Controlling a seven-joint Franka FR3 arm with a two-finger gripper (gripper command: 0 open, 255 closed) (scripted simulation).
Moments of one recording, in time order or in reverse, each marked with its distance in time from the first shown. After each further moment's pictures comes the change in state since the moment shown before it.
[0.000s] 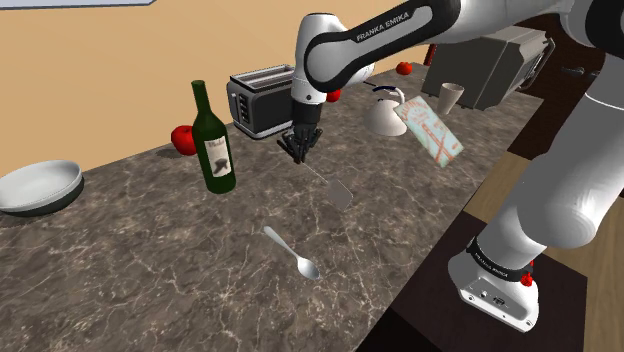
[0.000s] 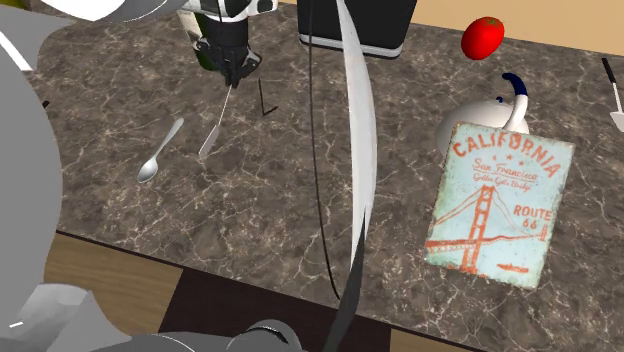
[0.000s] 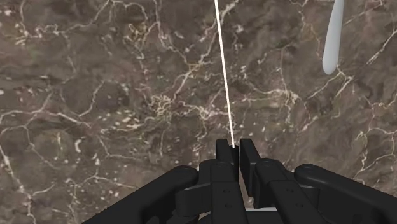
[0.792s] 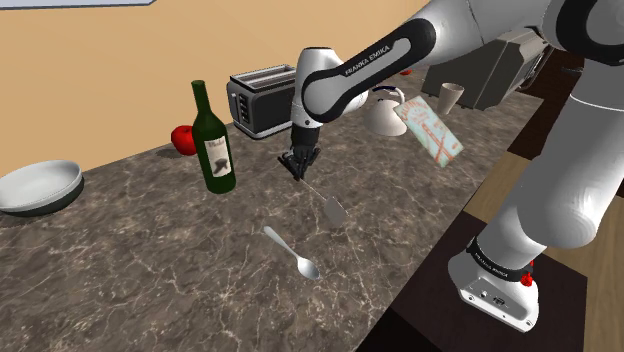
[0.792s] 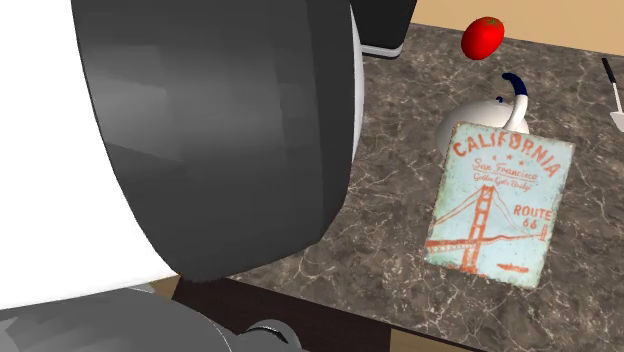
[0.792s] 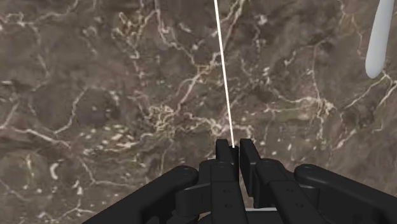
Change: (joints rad) arm 0.006 0.086 0.003 -0.067 0.002 0.152 -0.019
